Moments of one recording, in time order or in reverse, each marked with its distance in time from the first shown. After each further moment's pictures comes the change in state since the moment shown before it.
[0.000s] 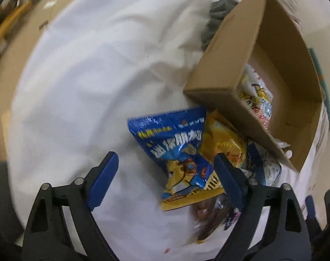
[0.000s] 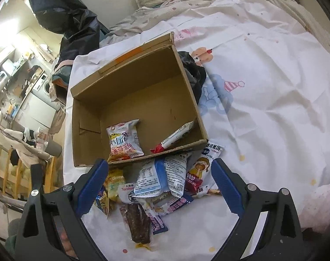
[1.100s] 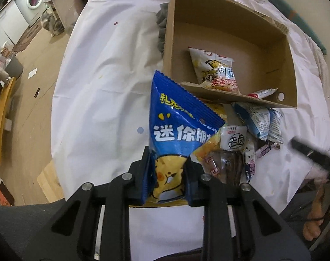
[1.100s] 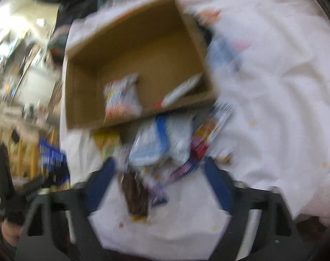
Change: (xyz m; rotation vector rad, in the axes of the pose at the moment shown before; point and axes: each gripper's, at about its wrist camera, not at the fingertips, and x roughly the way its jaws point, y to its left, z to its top) left arm -0.075 -0.046 -0.038 0.473 -0.075 0.140; right arm 0.050 0.002 -0.032 -0.022 0.349 0.059
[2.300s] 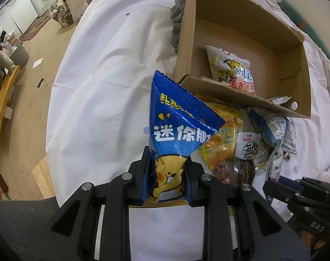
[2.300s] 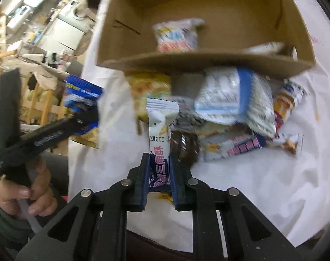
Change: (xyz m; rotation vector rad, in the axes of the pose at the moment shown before) left arm 0.026 0.016 -0.004 -0.076 -0.022 0.019; right arm 0.036 0.061 -0.025 -0.243 0.106 0.115
